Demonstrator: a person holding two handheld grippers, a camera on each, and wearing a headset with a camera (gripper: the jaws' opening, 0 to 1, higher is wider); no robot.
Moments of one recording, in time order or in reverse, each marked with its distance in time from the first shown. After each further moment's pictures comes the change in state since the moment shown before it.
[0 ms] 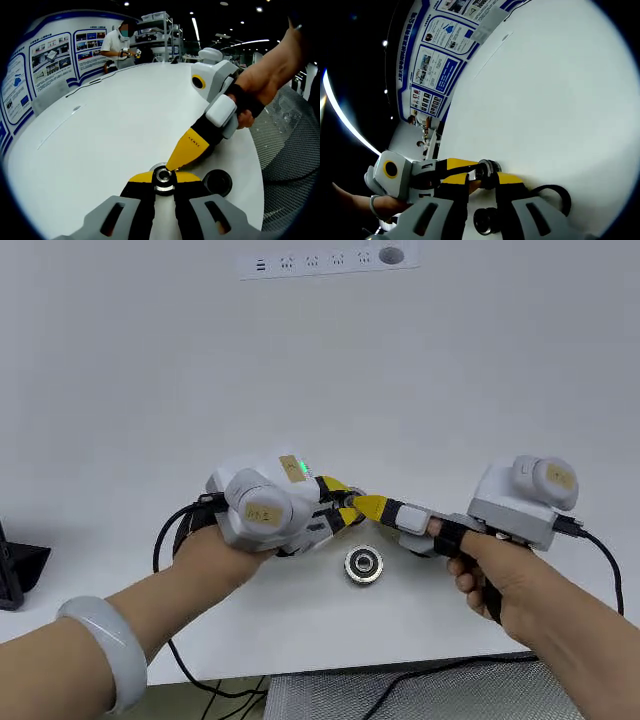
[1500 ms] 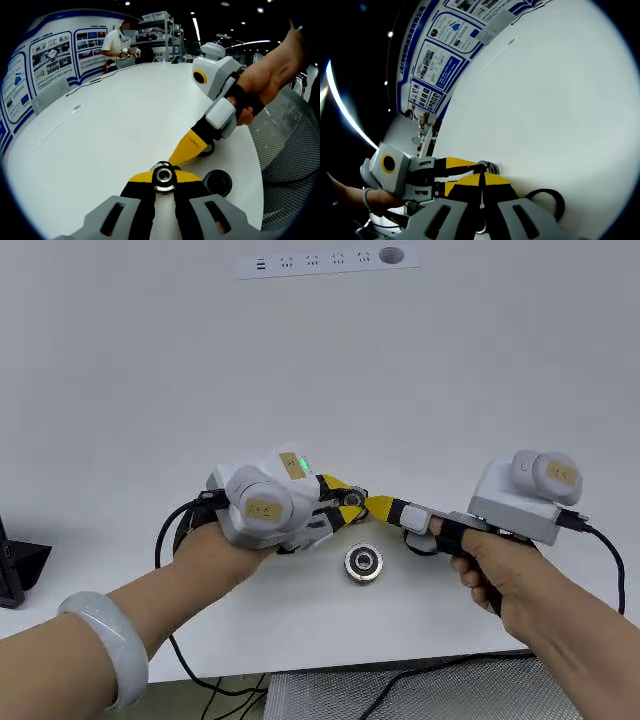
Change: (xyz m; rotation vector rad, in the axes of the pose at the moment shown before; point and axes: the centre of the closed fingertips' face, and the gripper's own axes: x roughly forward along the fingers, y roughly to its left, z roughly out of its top) left arm 0.001 0.000 -0.001 -0.007 0.003 0.001; right arm -0.002 -0.005 0.004 -0.084 -0.001 -0.033
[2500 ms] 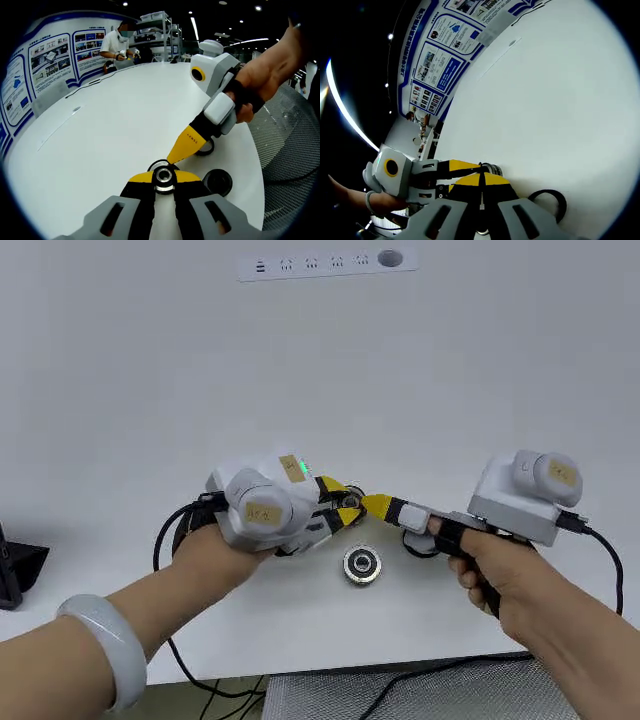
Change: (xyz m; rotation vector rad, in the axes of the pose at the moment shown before) left arm -0.001 -0.001 0.001 0.020 0.000 -0.001; right arm -0.001 0.005 0.004 0.010 -0.011 0.006
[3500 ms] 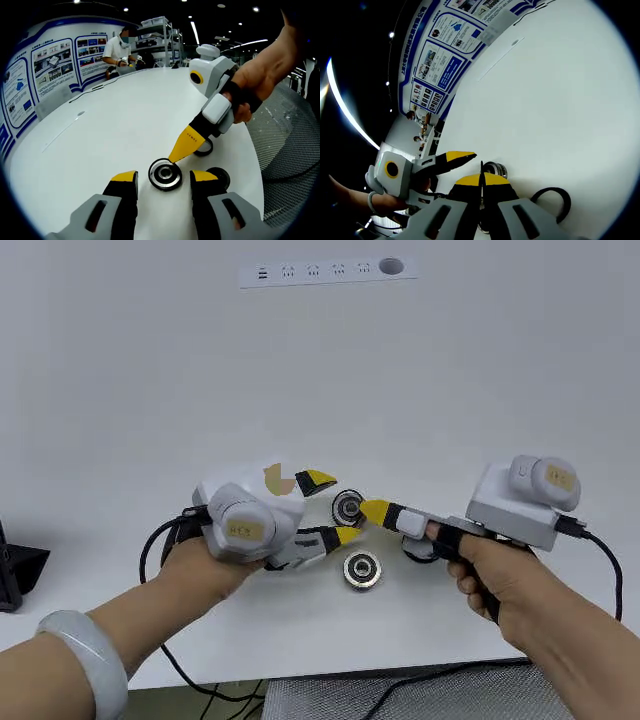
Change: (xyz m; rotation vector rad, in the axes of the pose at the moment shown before) left arm -0.010 0.004 -0.002 0.009 -0.050 0.026; right arm -0.001 0.010 -0.002 -0.008 0.009 0.011
